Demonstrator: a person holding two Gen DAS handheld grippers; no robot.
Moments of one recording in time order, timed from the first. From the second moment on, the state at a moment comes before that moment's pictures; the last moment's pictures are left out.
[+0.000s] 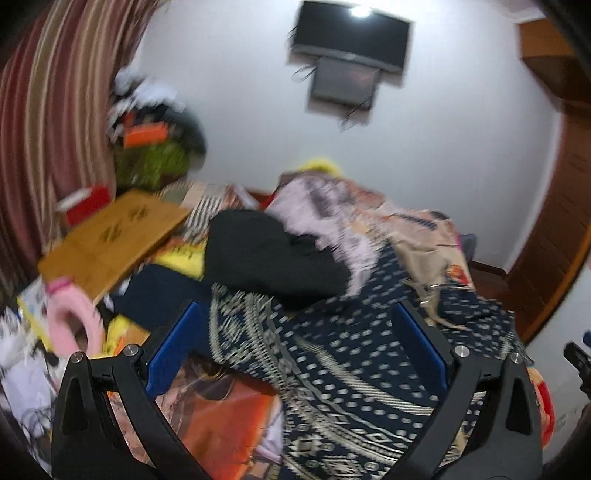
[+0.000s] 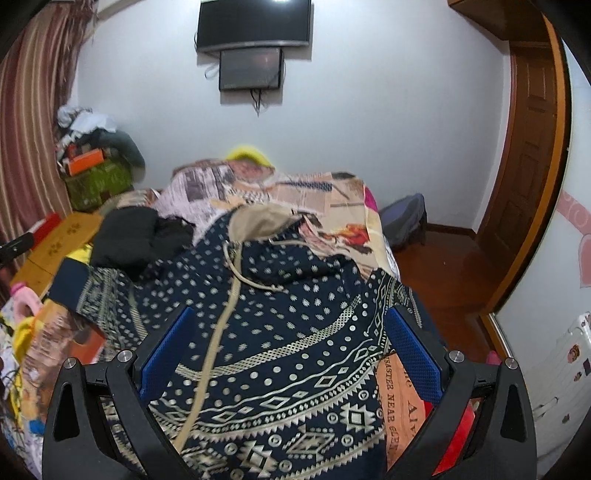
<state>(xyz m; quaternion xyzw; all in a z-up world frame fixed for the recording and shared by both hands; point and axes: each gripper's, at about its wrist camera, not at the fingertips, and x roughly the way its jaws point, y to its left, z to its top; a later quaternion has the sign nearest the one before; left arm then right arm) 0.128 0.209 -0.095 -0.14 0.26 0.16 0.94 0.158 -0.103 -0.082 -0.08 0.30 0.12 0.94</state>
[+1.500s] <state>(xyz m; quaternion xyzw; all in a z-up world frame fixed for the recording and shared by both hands) 0.222 0.294 -0.137 -0.20 0.32 0.14 0.92 0.224 -0.092 -0.126 -0.09 0.37 0.13 0.92</state>
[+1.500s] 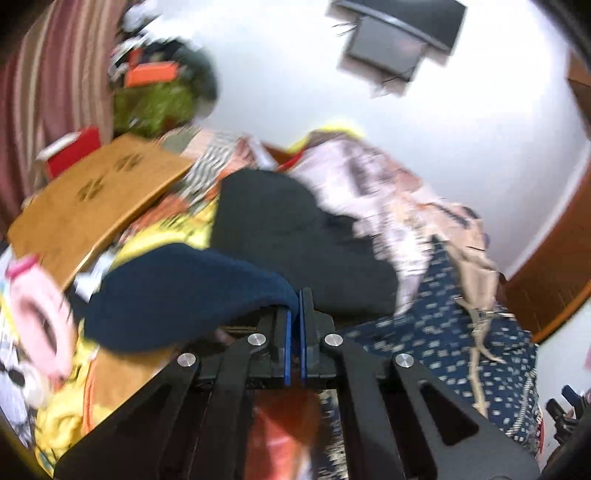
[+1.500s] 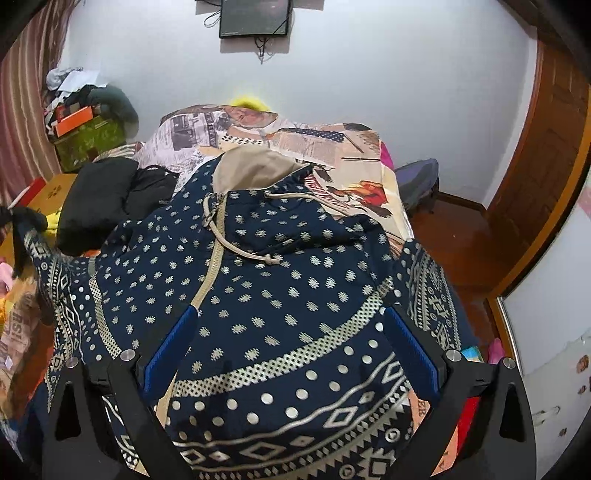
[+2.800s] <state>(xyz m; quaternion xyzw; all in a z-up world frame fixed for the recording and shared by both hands) 0.249 0.030 -0.182 -0.03 0.46 -0.09 0.89 0.210 -0.126 -0.126 -0.07 0.38 0.14 0.91</state>
